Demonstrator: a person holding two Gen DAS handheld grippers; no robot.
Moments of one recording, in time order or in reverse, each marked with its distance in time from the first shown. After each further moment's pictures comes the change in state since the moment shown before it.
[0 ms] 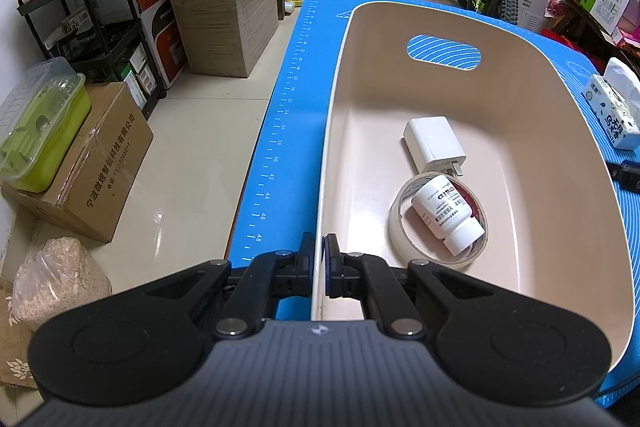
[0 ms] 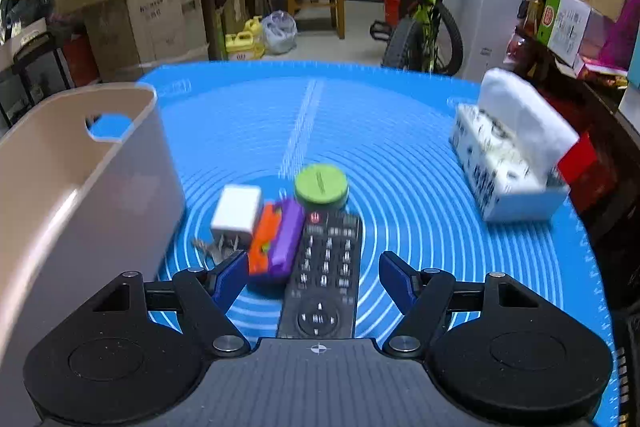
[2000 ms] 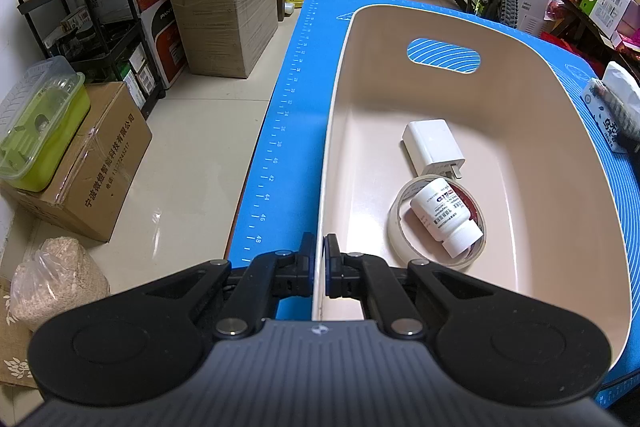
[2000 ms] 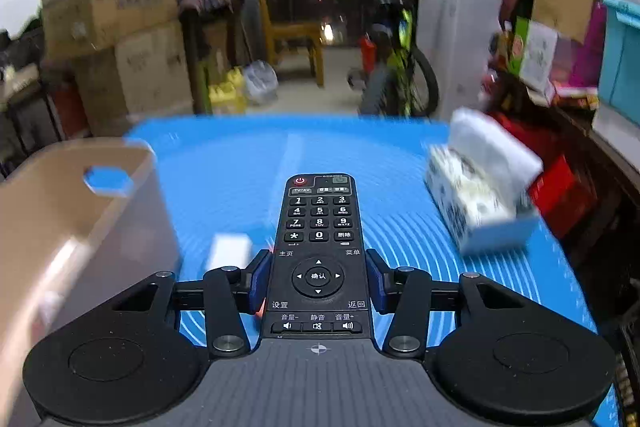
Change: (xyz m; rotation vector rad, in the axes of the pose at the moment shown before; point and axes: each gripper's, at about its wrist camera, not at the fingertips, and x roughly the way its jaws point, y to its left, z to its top) left arm 0.001 0.002 -0.001 -0.004 -0.005 -0.005; right arm -0.038 0.004 0.005 0.057 -0.194 -0.033
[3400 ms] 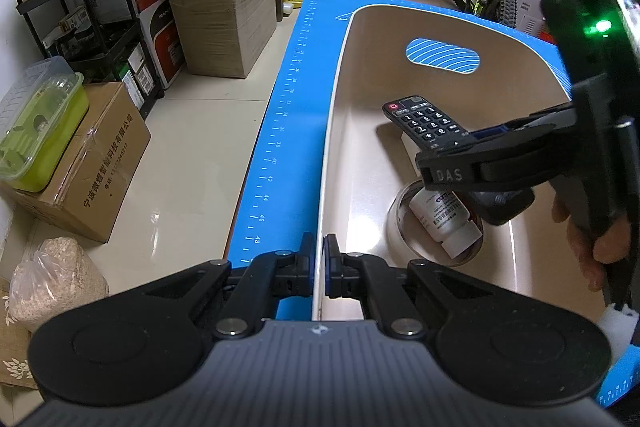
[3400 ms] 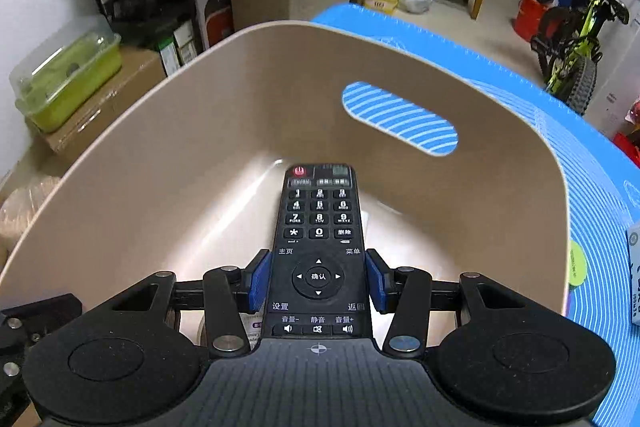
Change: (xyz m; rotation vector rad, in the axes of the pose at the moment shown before) left arm 0.001 -0.007 -0.001 -0.002 -0.002 -0.001; right arm 0.076 0.232 0.018 -0.361 0.398 0.216
